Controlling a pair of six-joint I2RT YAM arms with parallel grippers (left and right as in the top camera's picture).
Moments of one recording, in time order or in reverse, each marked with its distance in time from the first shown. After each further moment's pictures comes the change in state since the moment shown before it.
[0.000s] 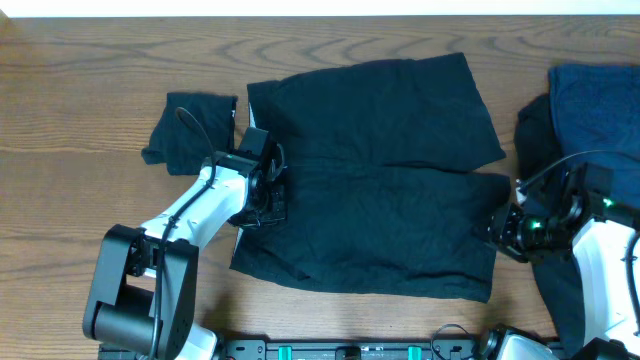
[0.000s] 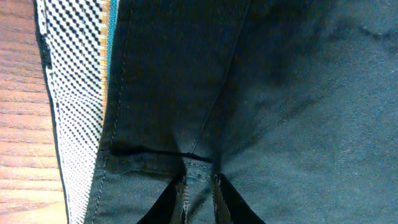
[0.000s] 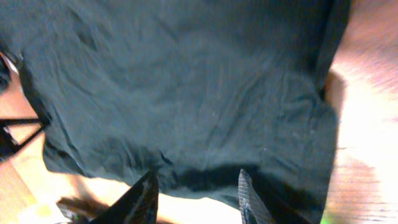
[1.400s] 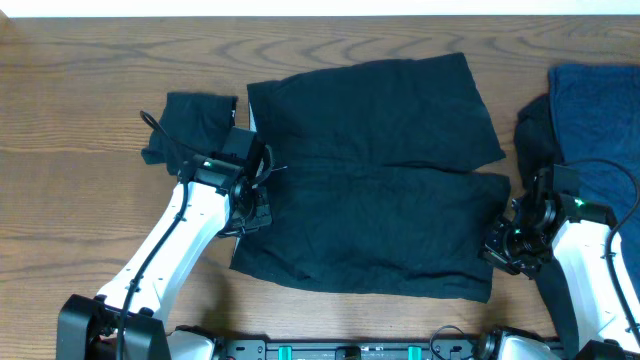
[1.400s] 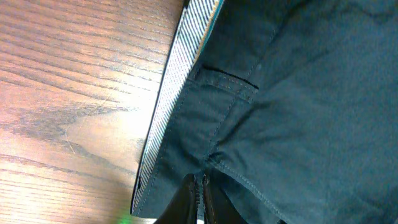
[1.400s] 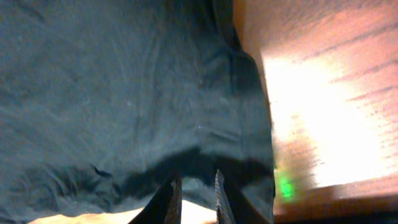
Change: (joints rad) left arm 0.000 -0.228 0.042 -0.254 -0.138 -0.111; right arm 0.135 0.000 -0.047 -0.015 0.293 0.277
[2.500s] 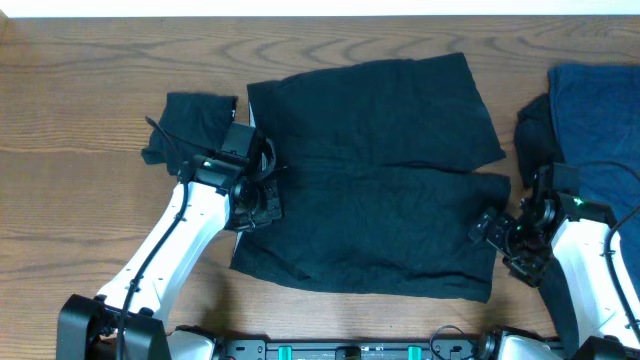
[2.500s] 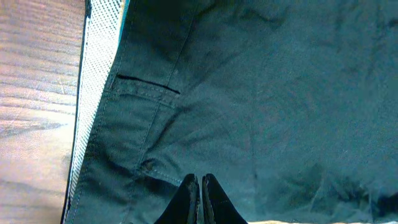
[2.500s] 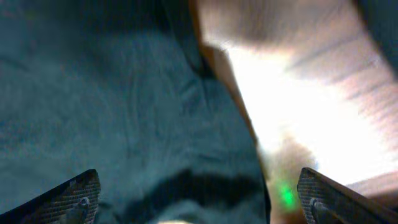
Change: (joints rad) left arm 0.000 0.000 0.000 0.094 0.201 0.010; right arm 0.000 0.011 -0.005 0.070 0.082 0.124
